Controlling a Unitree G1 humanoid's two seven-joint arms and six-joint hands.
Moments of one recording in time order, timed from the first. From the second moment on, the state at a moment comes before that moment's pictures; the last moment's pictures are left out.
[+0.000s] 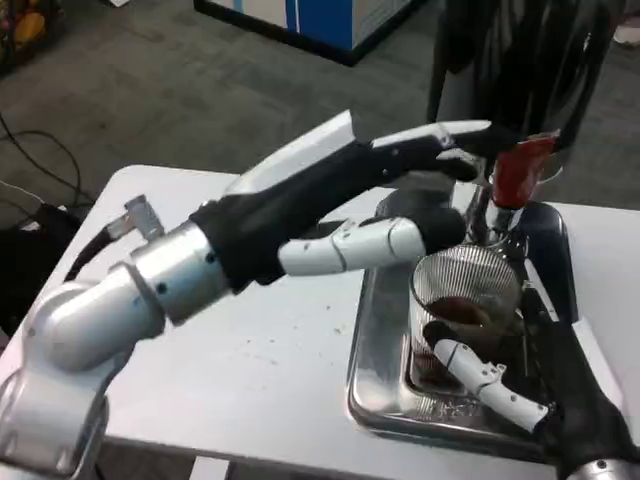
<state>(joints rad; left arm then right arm) -0.61 0.45 -0.07 -0.06 0.00 -0.25 -0.66 0.01 -0.05 0.09 -0.36 -0.31 0.22 -0.06</state>
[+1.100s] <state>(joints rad) -0.19 0.54 0.08 -0.23 -0.03 -0.19 -0.58 -0.02 0.00 0.13 -0.30 -0.35 0.23 -0.13</state>
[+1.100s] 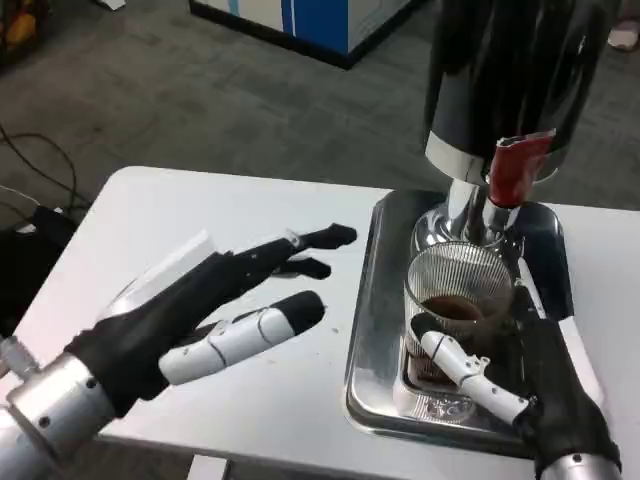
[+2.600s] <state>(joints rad) 0.05 0.54 0.18 -0.30 -0.03 -0.19 -0.55 -0.09 0.06 0.20 -0.16 -0.42 0.24 -0.39</state>
